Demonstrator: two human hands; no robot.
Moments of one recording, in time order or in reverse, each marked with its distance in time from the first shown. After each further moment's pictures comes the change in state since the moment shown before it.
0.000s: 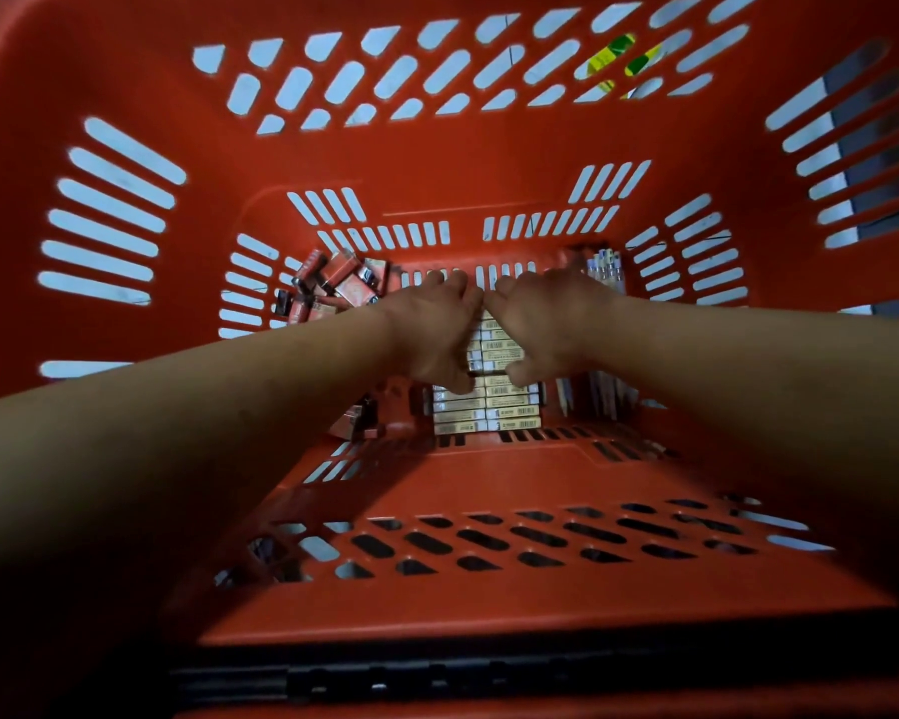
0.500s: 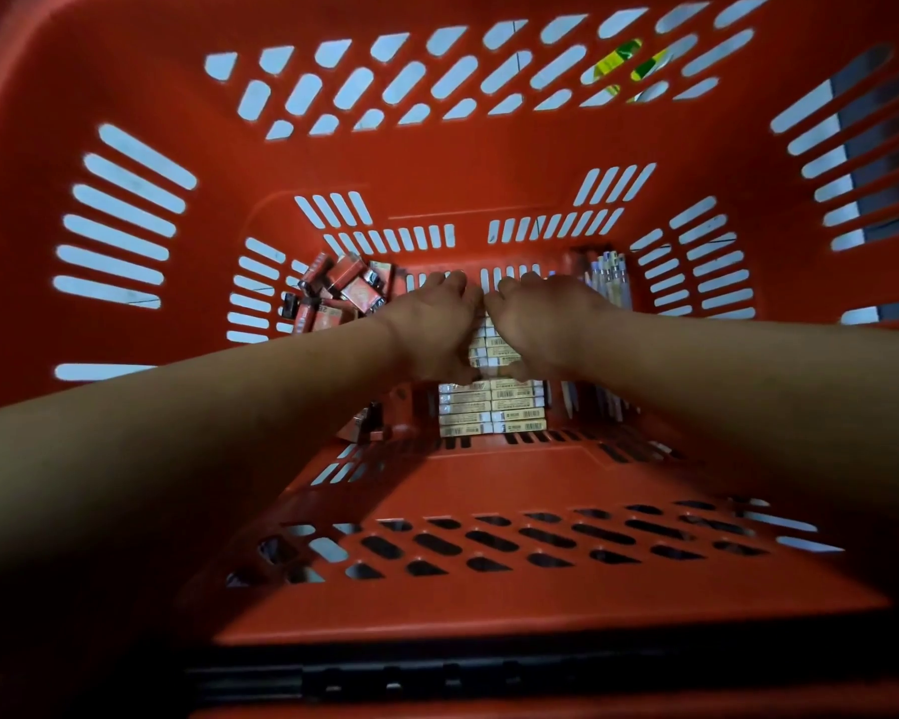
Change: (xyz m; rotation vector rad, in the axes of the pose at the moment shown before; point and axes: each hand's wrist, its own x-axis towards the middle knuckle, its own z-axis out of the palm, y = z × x) left_hand -0.002 -0.002 0.009 -0.062 0.105 -0.026; right_hand 0.004 -0.013 -0.001 0.006 0.059 0.062
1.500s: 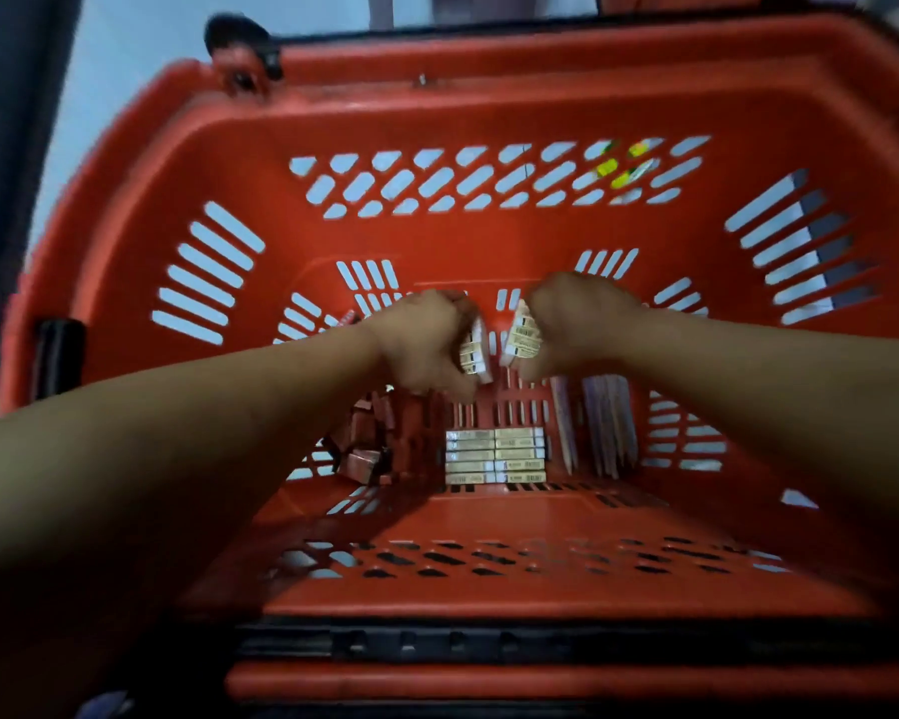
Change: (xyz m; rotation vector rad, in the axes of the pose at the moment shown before) left_hand -0.020 -0.022 -0.055 -0.136 0.176 0.028; right_hand -0.017 0.038 -0.057 0.262 0.077 0.198
